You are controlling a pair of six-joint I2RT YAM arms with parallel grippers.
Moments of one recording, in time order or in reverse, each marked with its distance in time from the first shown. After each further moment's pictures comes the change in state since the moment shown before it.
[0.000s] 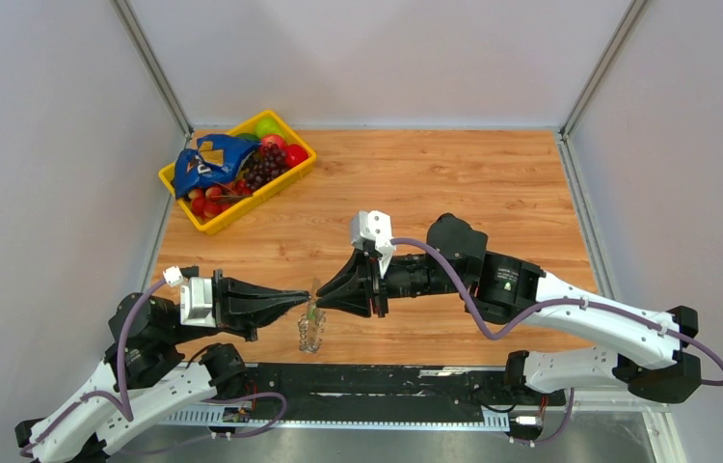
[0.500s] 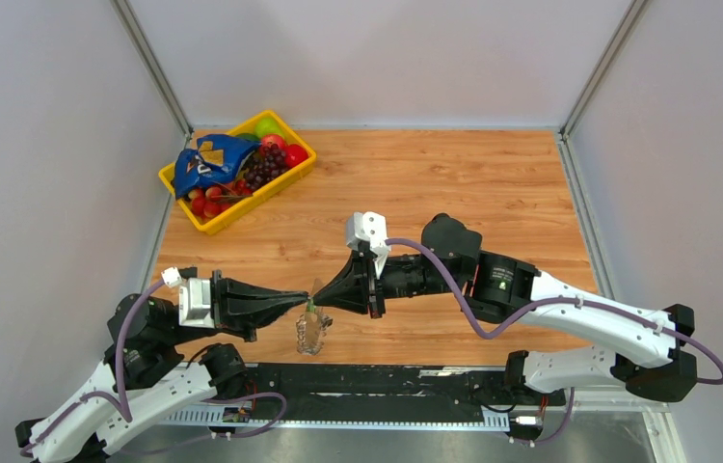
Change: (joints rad) left arm -0.001 -0.005 0.000 0.000 -0.003 0.000; right arm 0.000 0.017 0.000 0.004 -0.016 0.003
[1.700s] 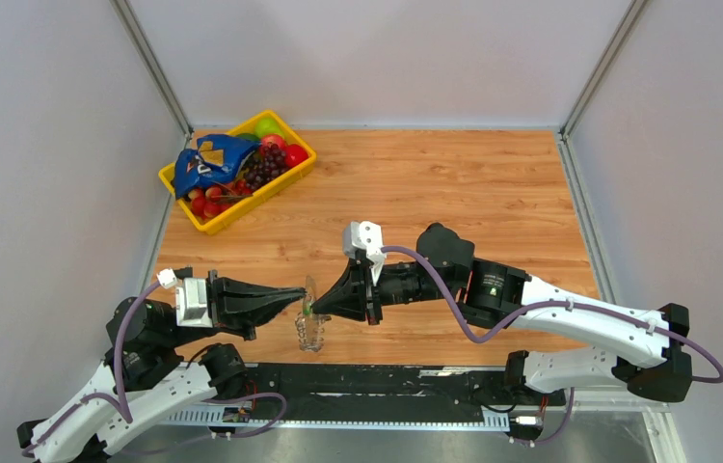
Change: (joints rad) left arm 0.000 -0.026 -0.020 0.016 -0.048 0.000; right arm 0.006 -0.009 -0.094 0.087 -0.009 0.029
